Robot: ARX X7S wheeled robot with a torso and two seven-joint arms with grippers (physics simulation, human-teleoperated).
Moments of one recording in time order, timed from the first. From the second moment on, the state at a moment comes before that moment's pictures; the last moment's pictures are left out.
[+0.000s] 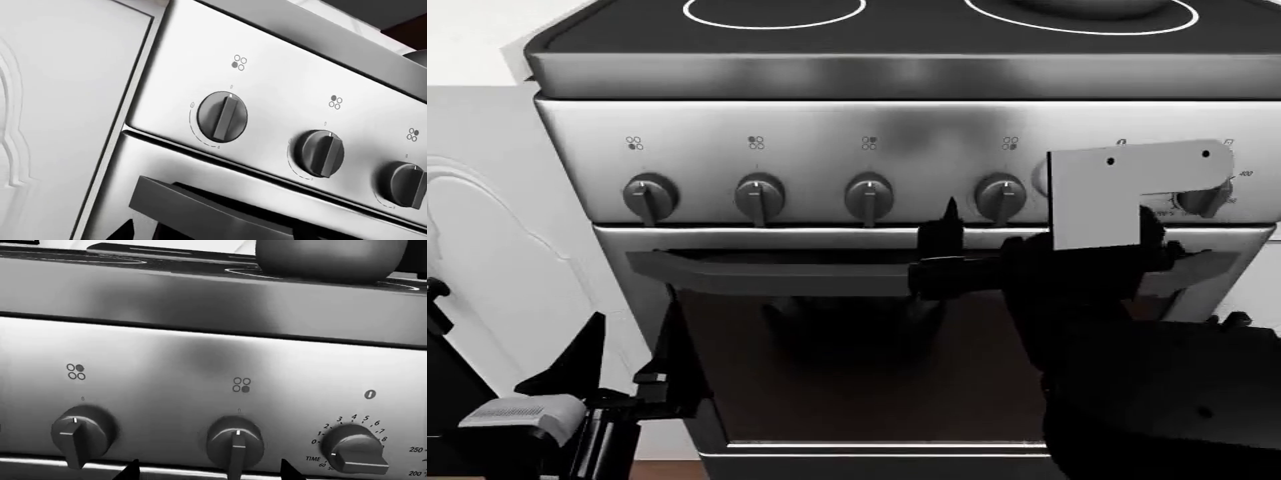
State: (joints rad) left arm 0.01 -0.52 0.34 0.16 -0.75 0.46 -0.20; right arm 0.86 0.31 -0.09 -0.64 1.52 1.39 1.31
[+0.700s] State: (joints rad) left arm 0.01 -0.52 0.33 0.16 -0.78 0.46 -0.20; right arm 0.83 0.36 -0.12 -0.61 1.40 1.32 1.19
